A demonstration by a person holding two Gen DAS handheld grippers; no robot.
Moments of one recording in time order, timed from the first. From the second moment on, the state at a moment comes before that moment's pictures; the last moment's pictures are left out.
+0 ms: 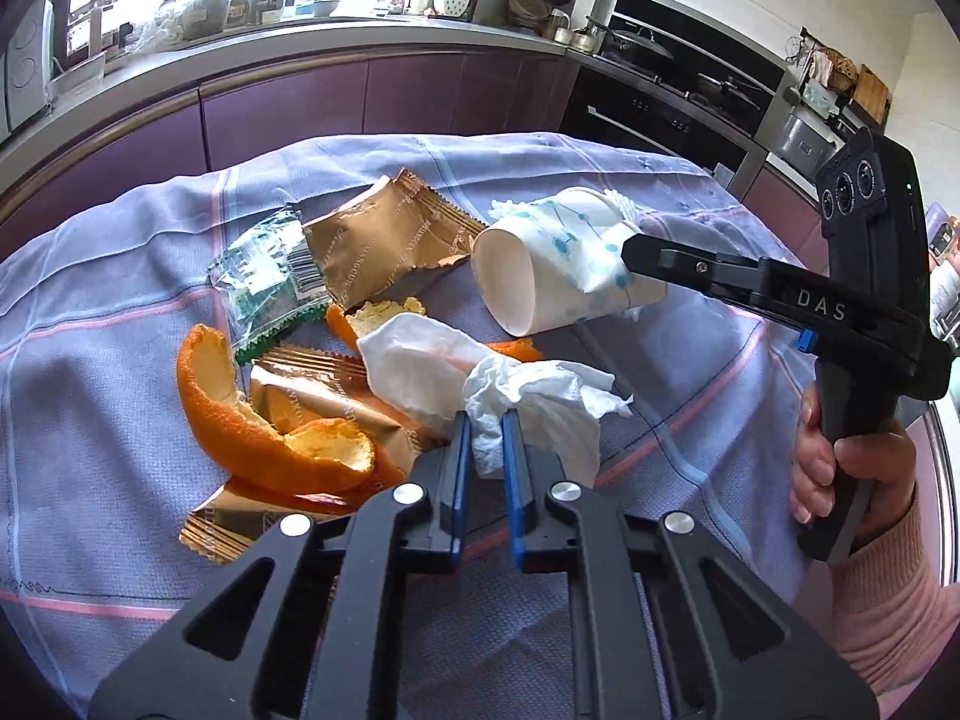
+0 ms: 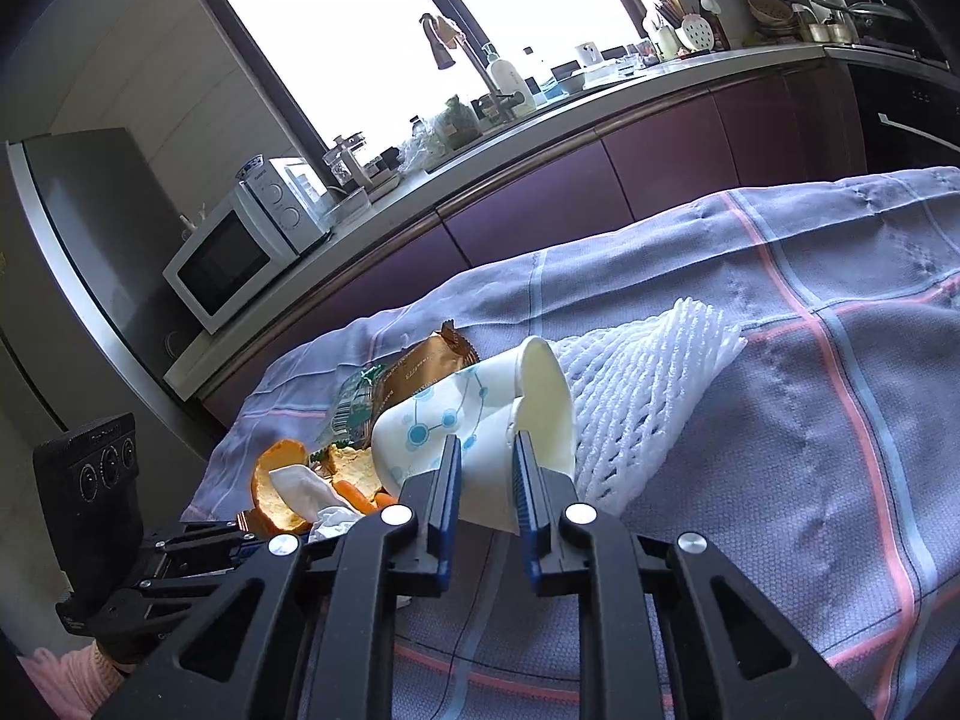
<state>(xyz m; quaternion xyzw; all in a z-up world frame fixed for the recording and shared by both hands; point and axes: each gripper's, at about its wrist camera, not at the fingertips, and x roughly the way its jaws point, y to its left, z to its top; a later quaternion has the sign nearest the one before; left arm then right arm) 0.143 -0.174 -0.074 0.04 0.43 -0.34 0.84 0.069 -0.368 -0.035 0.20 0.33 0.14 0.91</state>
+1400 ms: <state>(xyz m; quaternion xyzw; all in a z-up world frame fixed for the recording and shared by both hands) 0.046 0.048 0.043 -0.07 0.28 -0.28 0.92 0.037 -0.235 0.040 0.14 0.27 0.29 0.91</state>
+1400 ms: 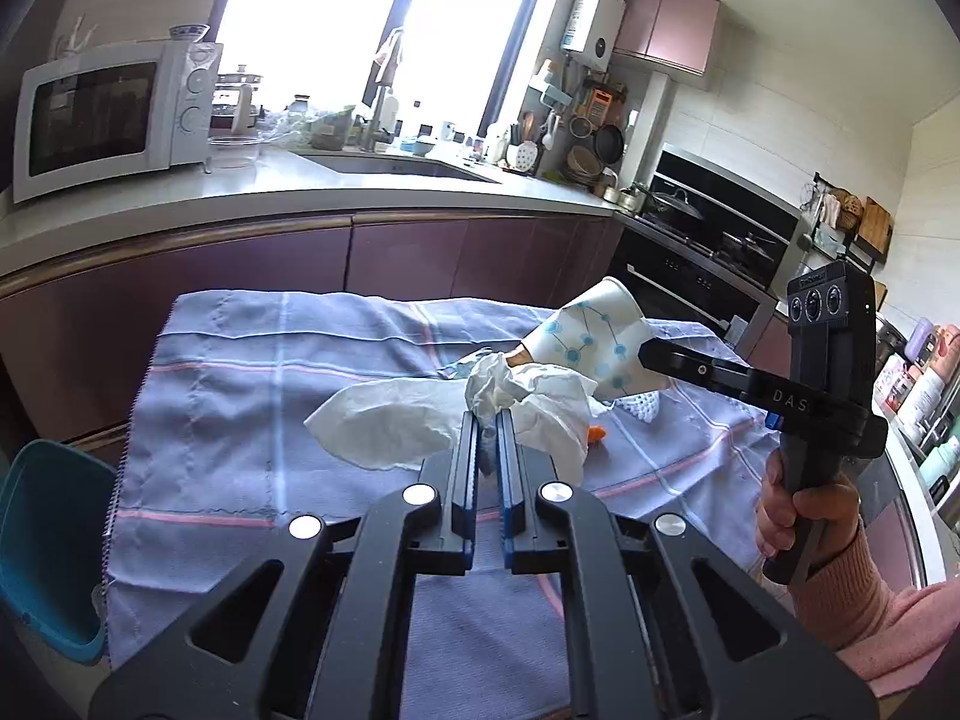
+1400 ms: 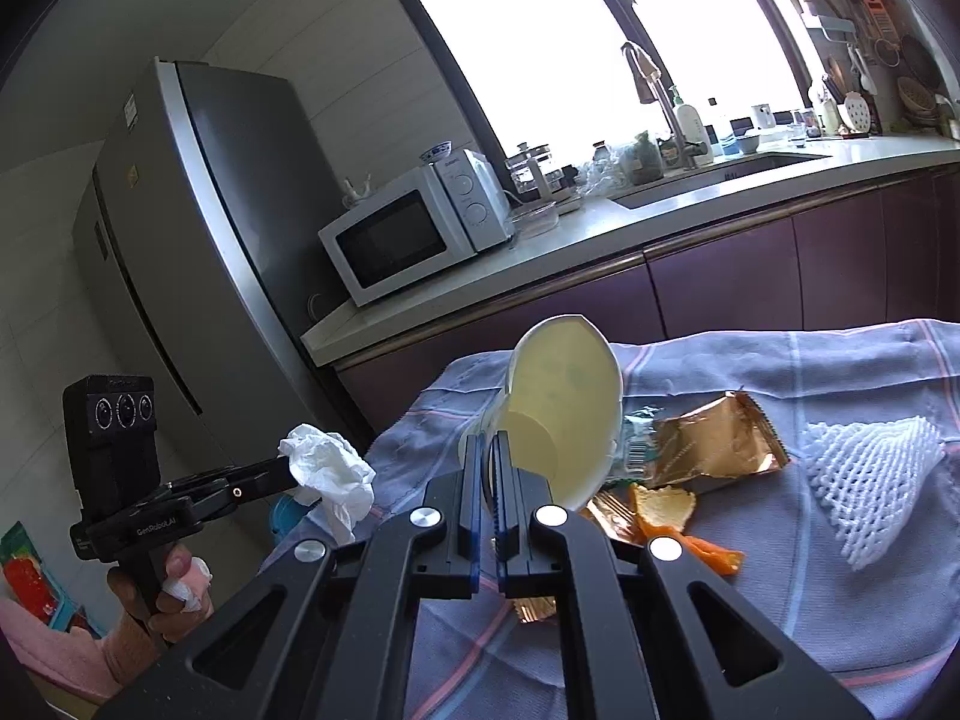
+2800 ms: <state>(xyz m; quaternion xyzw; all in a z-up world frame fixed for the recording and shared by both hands) 0.065 0.327 -0.059 -0.16 0.36 0.03 0.92 0.121 0.104 -0.013 -0.02 0.39 0.47 0.79</state>
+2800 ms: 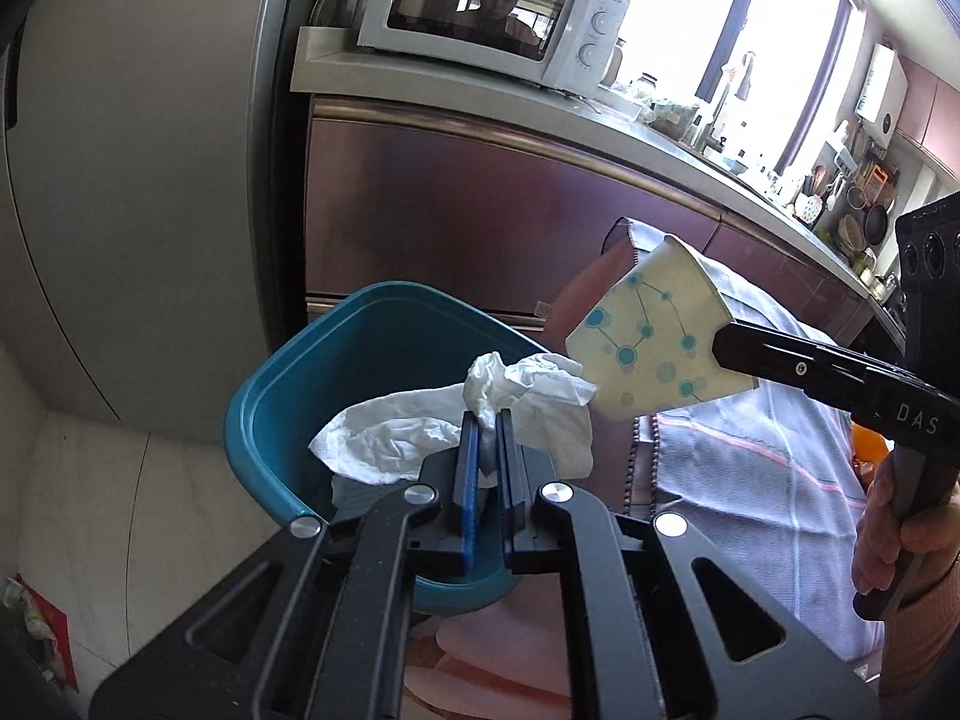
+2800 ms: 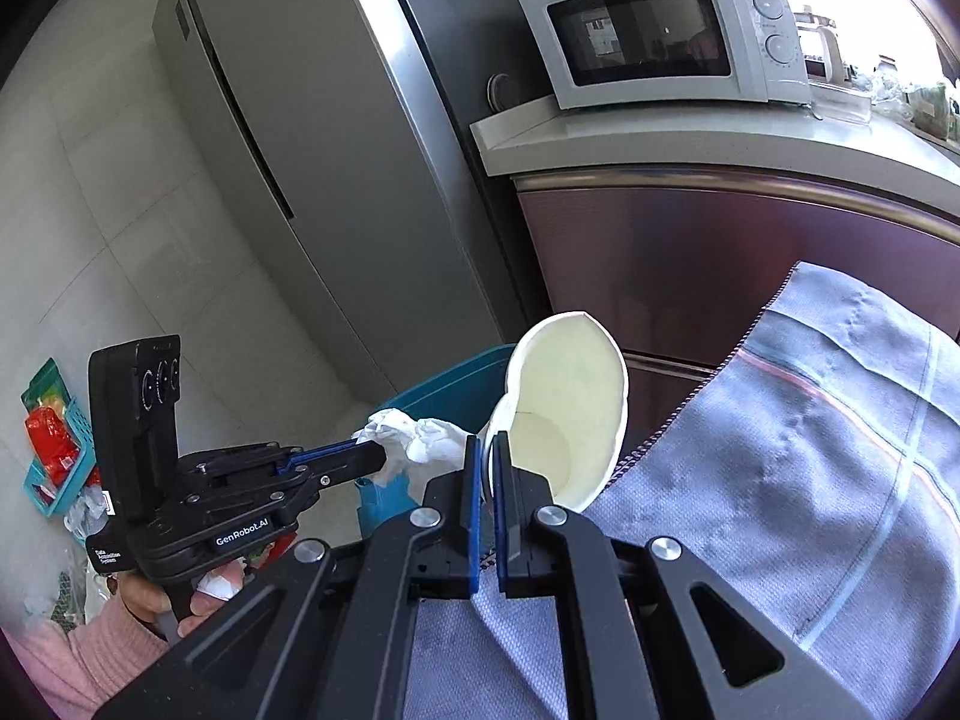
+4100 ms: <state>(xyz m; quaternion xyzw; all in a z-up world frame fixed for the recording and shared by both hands) 0.097 0.305 -0.093 -0.15 0.37 0.03 0.92 0.118 0.097 -0.028 -0.01 0.43 0.46 0.78</state>
